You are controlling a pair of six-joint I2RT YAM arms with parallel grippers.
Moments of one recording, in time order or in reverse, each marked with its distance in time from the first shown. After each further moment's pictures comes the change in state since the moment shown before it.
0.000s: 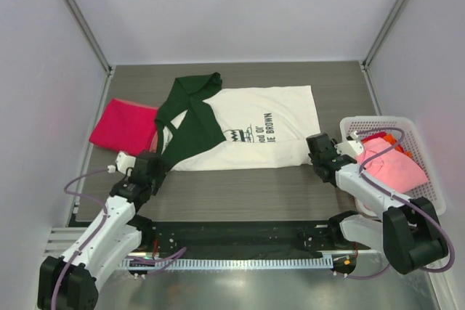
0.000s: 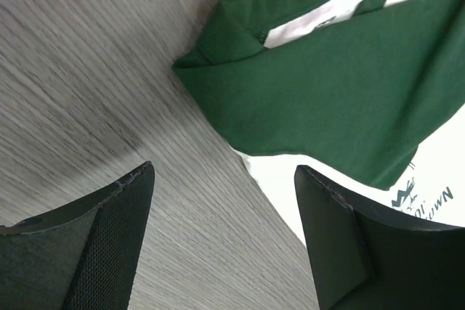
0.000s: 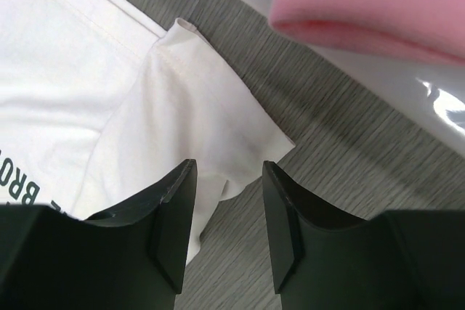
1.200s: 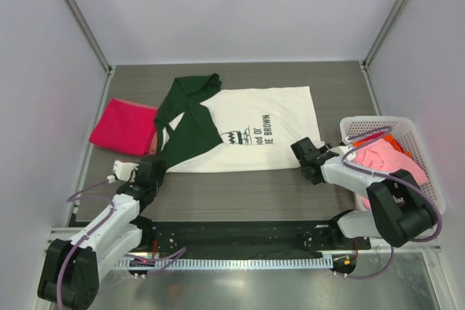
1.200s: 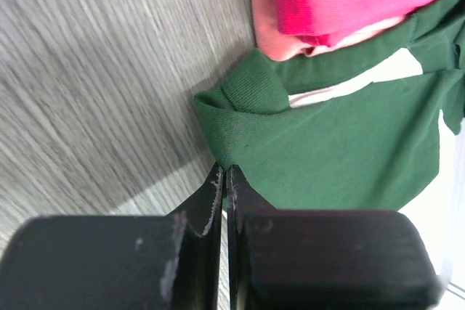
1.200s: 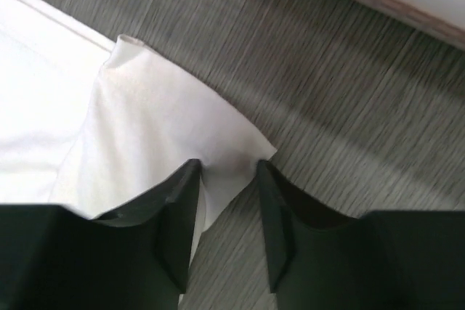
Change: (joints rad) left arm 0.000 0.110 -0.106 0.219 -0.142 -0.204; right arm 0.121 0.183 0.022 -0.060 0.174 0.246
